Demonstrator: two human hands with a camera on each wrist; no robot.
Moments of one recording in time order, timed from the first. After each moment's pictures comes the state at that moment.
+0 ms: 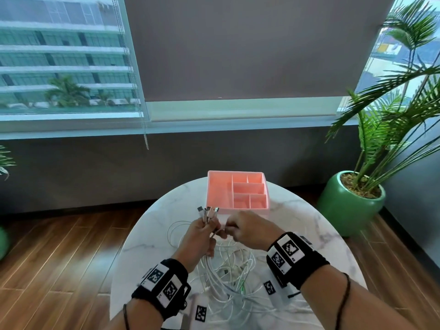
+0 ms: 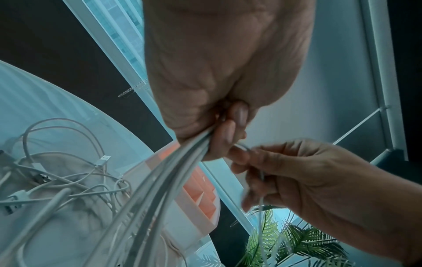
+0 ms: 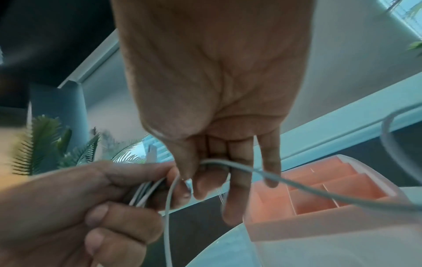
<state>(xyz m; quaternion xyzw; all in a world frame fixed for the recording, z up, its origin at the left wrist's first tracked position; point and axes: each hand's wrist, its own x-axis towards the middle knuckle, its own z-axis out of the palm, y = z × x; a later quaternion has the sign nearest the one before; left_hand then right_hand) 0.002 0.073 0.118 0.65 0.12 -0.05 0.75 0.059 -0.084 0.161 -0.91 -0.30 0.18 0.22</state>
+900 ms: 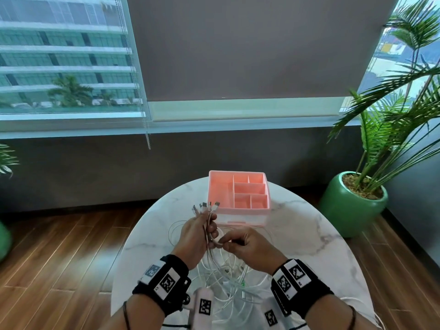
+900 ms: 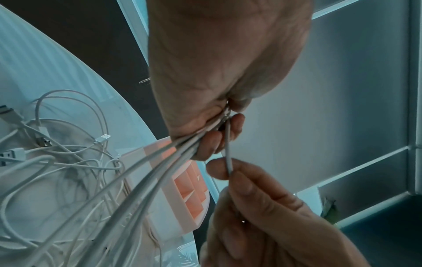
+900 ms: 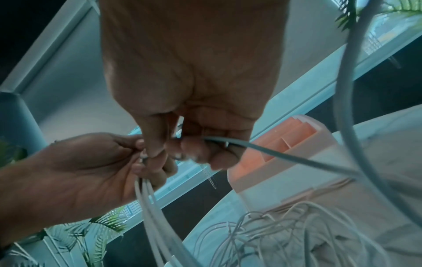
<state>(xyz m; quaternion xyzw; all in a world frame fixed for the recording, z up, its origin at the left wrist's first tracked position) 0.008 0.075 0.116 0.52 0.16 -0.04 0.84 0.031 -0.095 0.113 -0.80 -0.26 0.19 0.51</state>
